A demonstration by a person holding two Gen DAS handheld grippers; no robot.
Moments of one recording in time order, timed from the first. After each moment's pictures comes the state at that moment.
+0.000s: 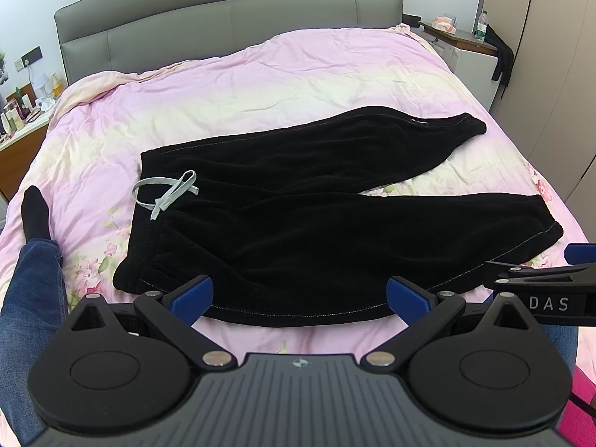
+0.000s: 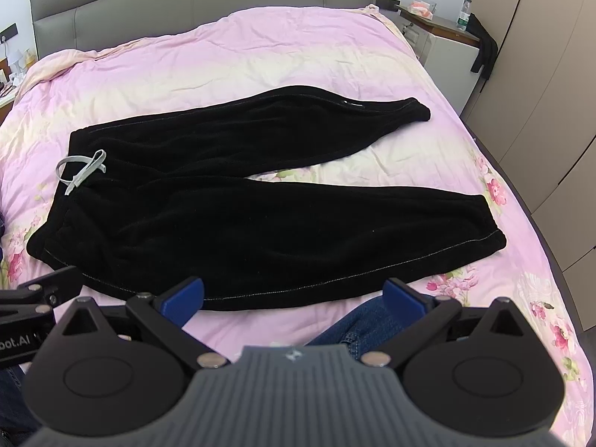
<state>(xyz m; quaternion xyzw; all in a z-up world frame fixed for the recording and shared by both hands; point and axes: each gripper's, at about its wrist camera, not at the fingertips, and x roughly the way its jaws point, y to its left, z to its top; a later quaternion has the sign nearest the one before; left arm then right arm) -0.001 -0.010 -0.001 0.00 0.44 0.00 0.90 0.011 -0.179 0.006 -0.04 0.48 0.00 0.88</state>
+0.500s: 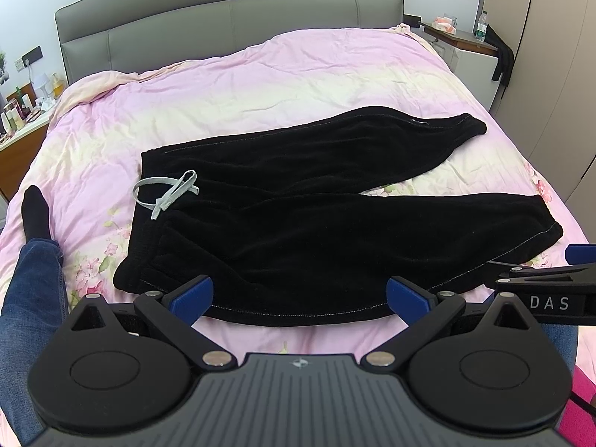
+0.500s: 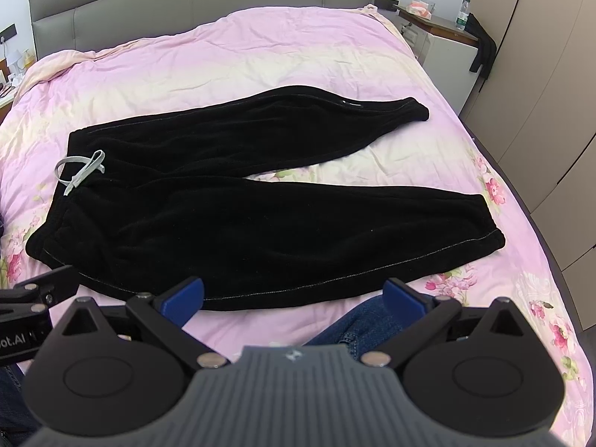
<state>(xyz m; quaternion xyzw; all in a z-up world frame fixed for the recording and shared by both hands) -0.001 -0.010 0.001 0.00 0.44 0.00 0.90 0.011 -0.179 0.005 -0.04 0.48 -0.01 0.88</state>
